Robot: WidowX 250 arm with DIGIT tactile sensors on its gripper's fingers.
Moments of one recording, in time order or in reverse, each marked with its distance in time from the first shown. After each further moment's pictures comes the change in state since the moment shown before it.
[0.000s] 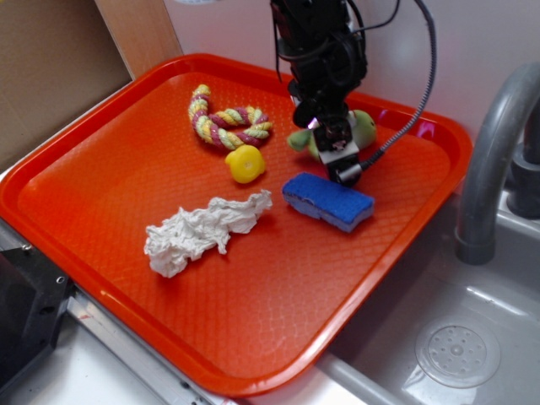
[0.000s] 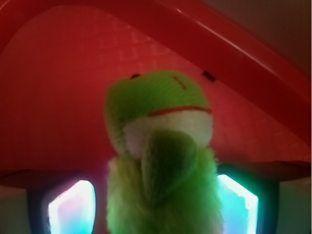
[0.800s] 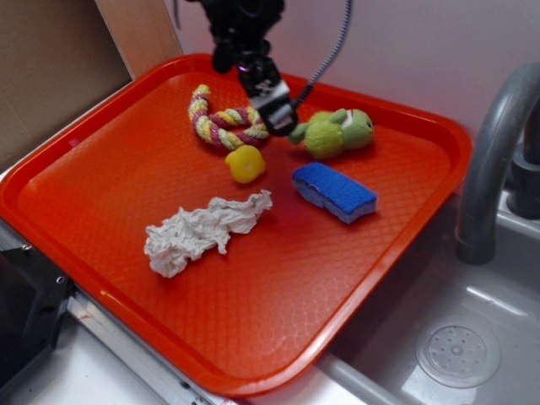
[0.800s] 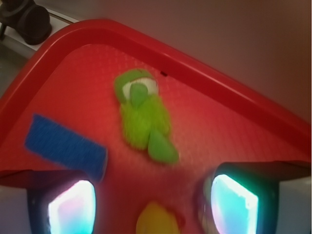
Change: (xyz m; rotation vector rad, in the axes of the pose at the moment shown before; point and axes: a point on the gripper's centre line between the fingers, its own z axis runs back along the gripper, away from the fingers) arm -0.030 0.038 0.058 -0.024 -0.135 0.062
